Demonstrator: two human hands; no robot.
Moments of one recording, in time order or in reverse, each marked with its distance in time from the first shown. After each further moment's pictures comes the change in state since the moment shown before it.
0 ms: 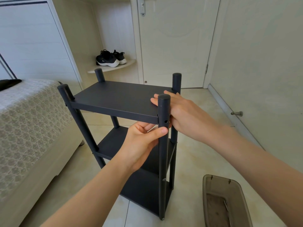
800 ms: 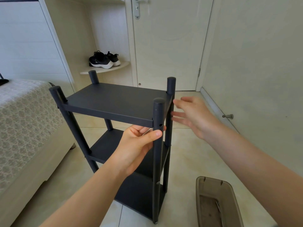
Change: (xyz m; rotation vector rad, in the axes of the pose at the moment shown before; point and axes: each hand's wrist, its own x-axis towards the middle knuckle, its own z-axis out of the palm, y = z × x) left_hand 0.002 -0.001 -0.004 -0.037 0.005 -0.056; right_hand 0.003 0.024 0.009 1.257 0.333 0.890
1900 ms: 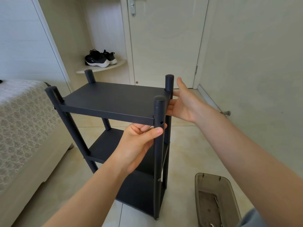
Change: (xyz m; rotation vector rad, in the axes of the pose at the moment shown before) left_hand -0.001 0.004 0.007 -0.027 -0.022 -0.015; right_hand 0.037 -0.016 0.012 0.415 -0.271 0.299
